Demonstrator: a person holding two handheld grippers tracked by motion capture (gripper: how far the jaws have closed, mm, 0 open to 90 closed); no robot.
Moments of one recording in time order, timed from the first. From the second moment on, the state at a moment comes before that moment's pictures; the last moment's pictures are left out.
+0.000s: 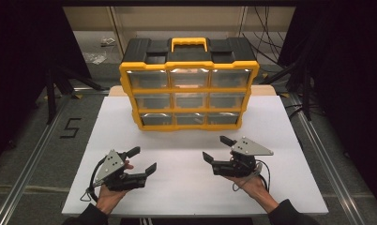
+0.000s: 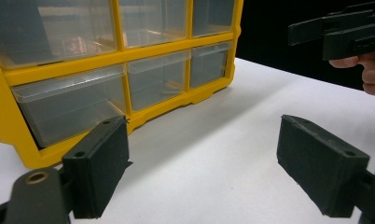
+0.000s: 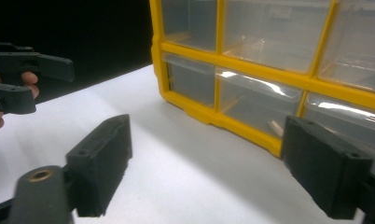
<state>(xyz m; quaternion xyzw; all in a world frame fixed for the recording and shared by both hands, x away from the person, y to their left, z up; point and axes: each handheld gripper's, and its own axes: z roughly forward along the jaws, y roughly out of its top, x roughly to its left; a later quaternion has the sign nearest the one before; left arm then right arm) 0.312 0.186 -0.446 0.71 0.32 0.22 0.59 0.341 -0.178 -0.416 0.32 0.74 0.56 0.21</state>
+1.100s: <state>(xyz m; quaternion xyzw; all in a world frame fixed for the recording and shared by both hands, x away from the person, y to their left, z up) 0.311 0.185 -0.445 0.71 0.32 0.22 0.59 0.325 -0.197 -0.418 0.34 0.72 0.56 0.22</state>
